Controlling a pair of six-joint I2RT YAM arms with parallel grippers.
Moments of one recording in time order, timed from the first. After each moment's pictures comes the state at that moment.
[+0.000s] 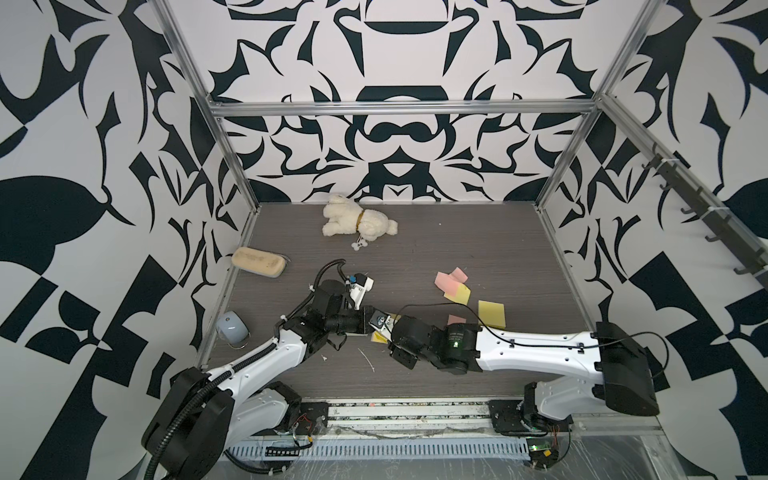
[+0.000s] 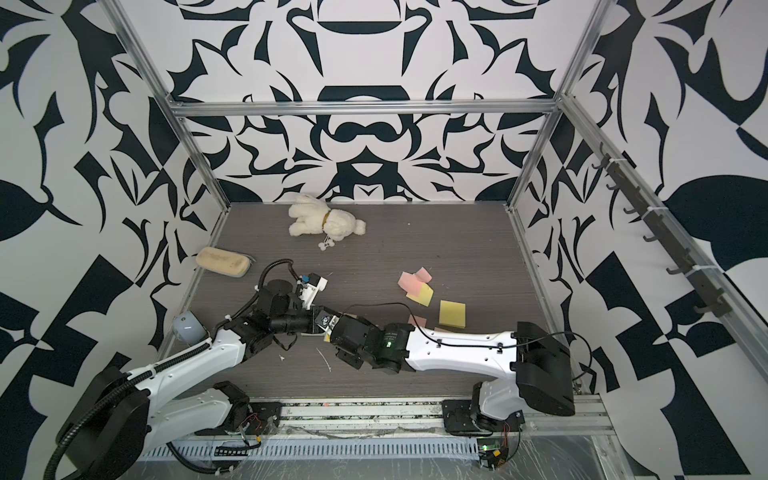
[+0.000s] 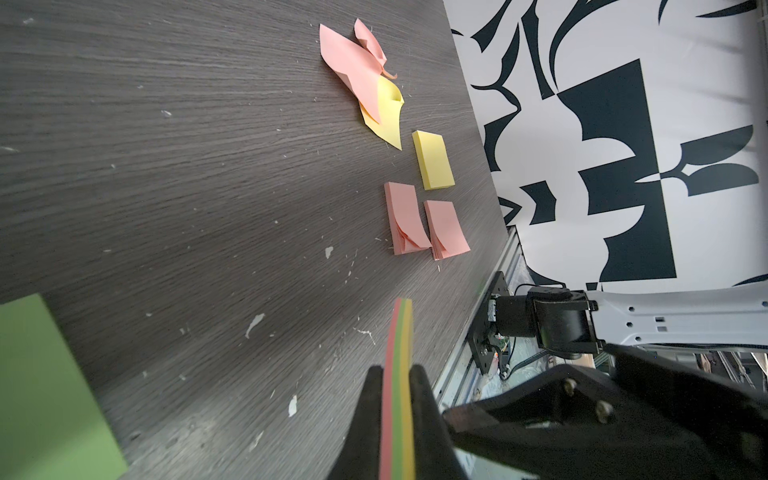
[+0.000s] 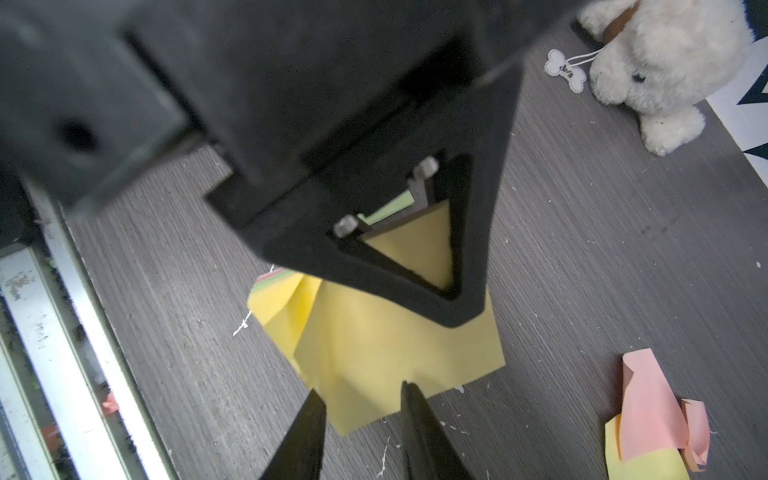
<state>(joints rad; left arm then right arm) -0.59 1.12 0.46 0.08 0.65 -0.67 1.26 1.43 0.96 -0.42 0.30 0.08</state>
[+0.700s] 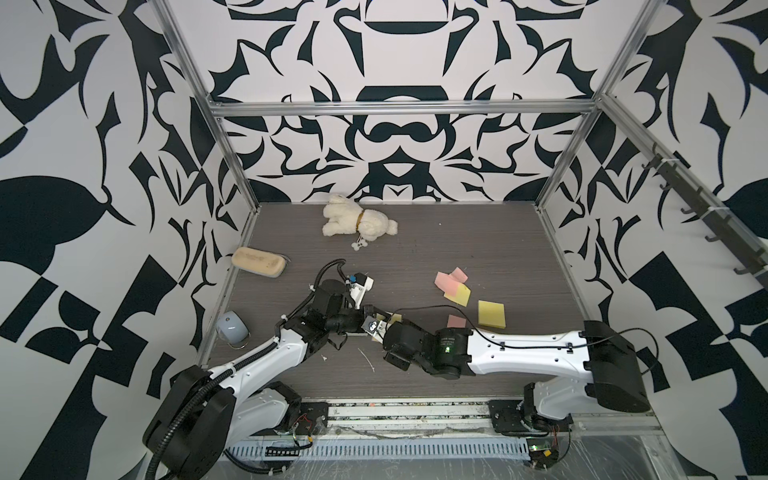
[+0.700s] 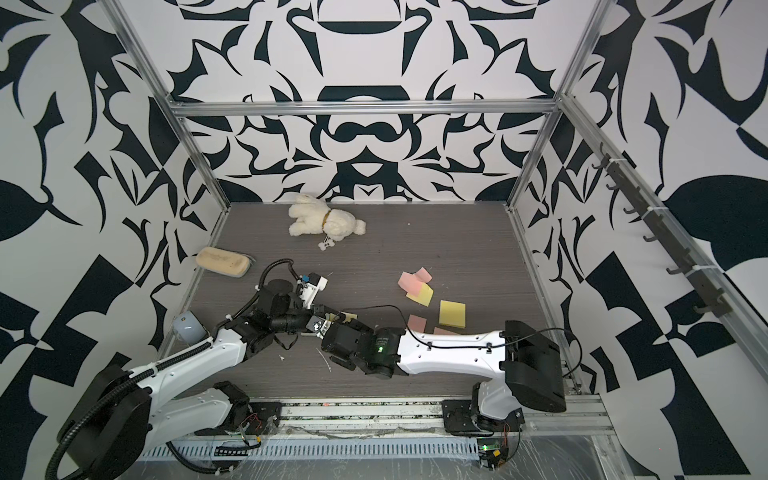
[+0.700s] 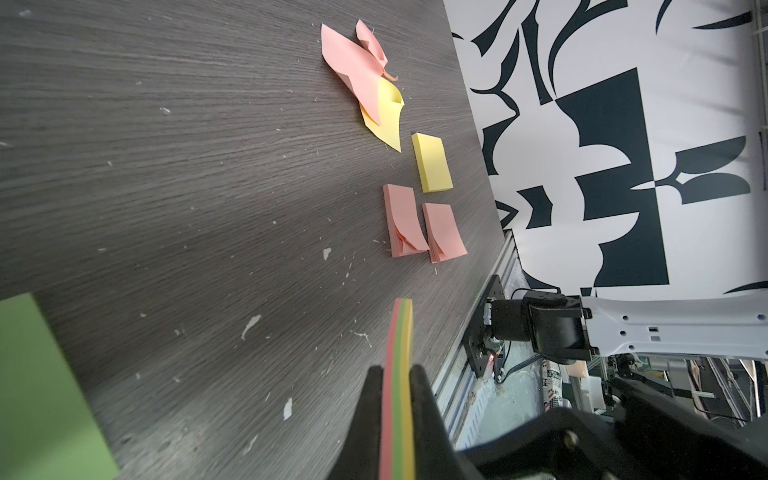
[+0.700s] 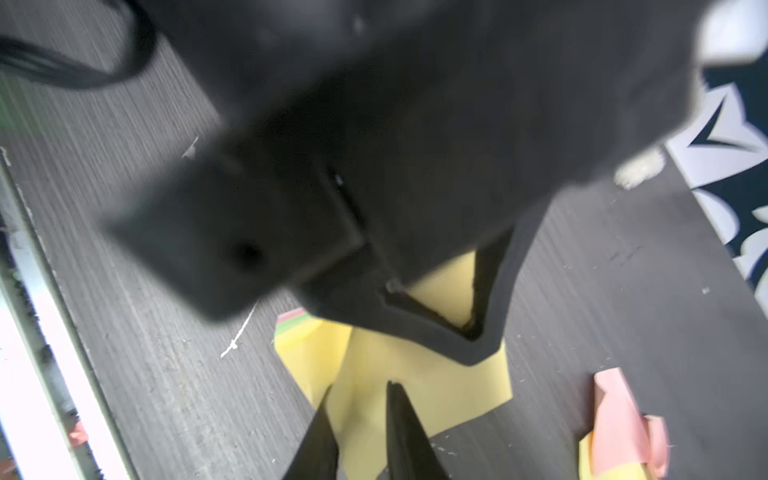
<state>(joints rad) -0.59 1.14 0.46 0.09 0.65 -0.70 1.32 1.49 1.00 -0.38 0.40 0.03</state>
